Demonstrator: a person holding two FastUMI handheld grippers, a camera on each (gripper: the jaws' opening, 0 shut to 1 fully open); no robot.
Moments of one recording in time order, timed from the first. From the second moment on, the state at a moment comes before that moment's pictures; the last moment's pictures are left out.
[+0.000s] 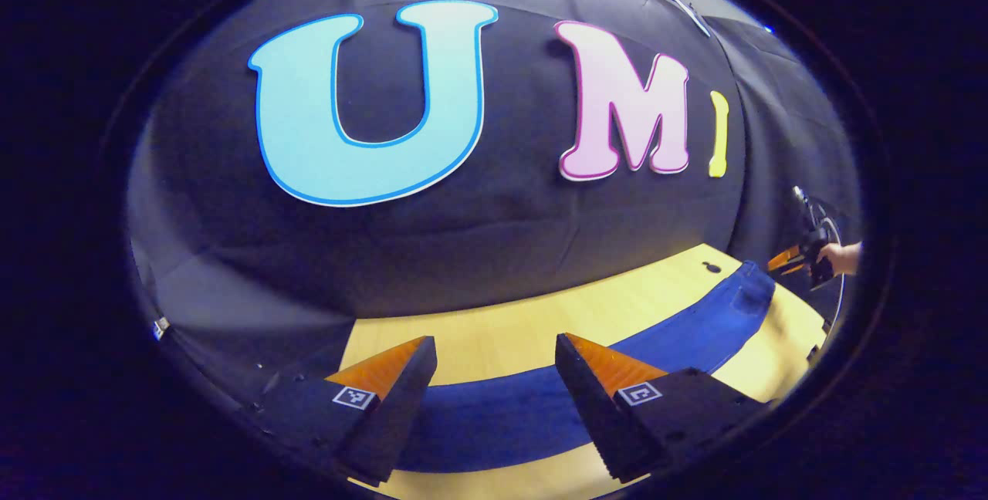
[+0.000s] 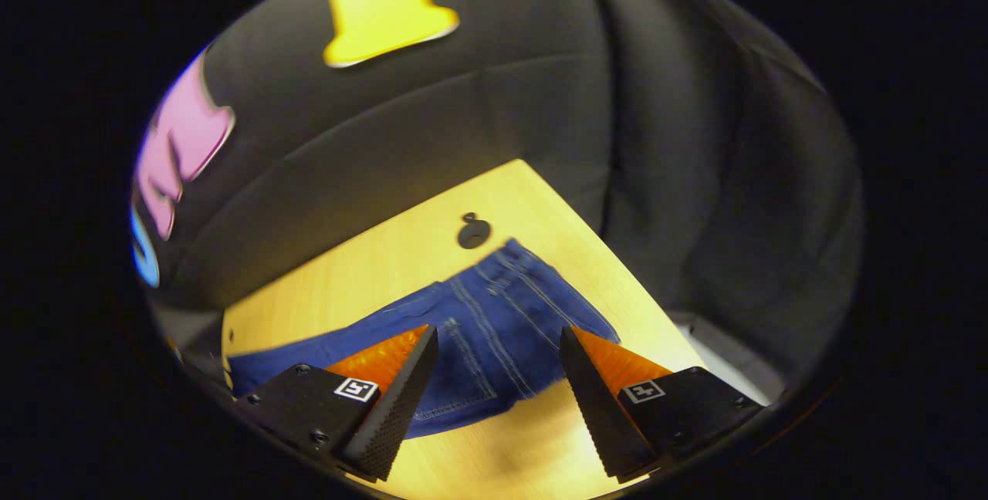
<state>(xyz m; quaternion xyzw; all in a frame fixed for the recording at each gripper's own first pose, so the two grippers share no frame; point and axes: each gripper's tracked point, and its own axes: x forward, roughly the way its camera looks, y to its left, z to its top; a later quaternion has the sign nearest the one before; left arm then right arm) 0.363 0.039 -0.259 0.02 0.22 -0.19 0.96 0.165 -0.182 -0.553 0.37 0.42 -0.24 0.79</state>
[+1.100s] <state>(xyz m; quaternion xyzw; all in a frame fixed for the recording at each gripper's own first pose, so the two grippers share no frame) 0.288 -0.026 -0.245 0.03 0.24 -0.20 0.95 0.145 -0.188 -0.613 0.53 0.33 -0.34 0.71</state>
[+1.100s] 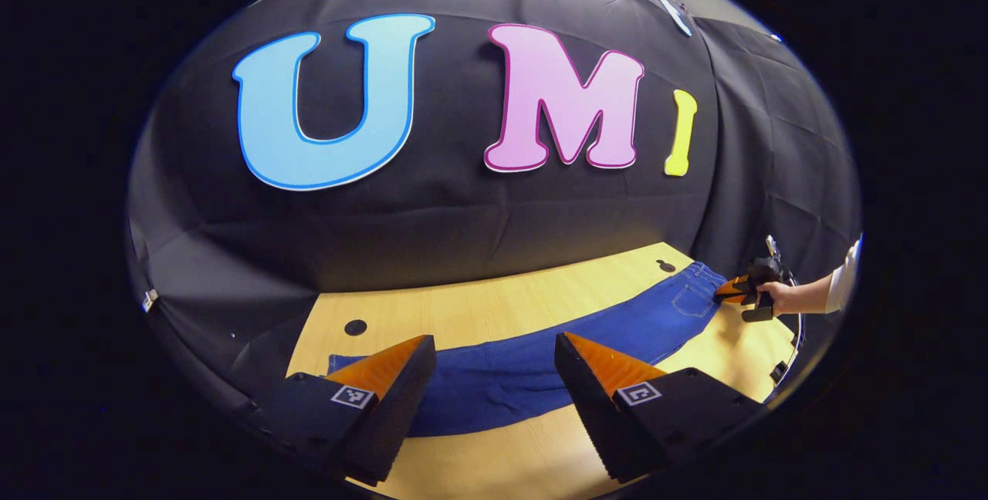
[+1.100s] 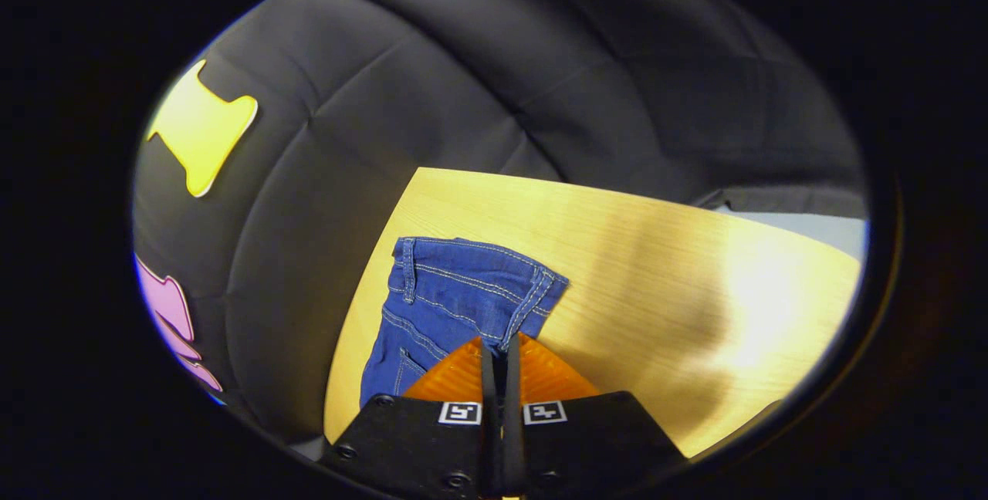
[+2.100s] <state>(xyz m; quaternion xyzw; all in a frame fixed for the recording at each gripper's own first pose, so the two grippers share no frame) 0.230 0.046 -0.243 -0.06 0.25 -0.12 0.96 0.245 0.047 -0.388 0.43 0.27 0.13 0.85</state>
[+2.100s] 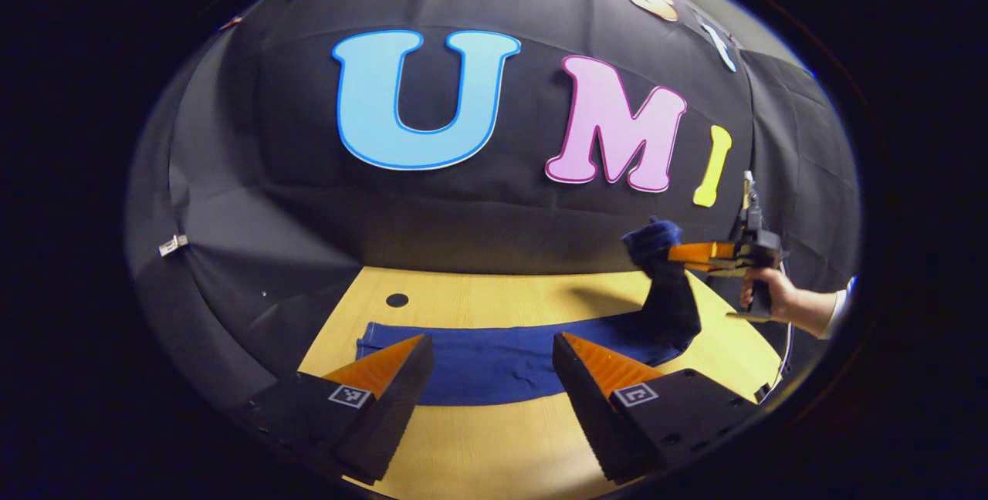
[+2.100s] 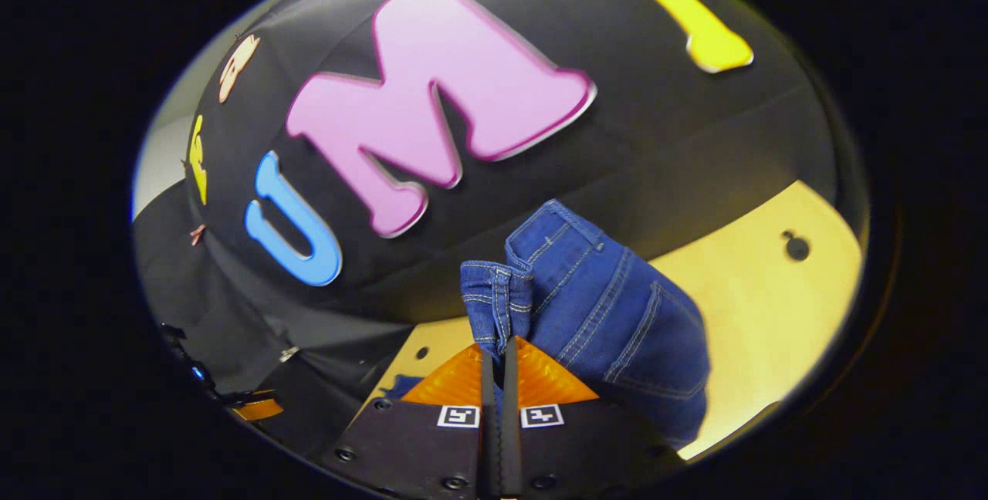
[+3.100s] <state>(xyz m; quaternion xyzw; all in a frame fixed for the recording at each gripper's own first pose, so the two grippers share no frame) 0.296 0.137 -0.386 -0.19 0.37 -0.02 0.91 0.191 0.163 -0.415 0.42 0.38 0.27 0.78</state>
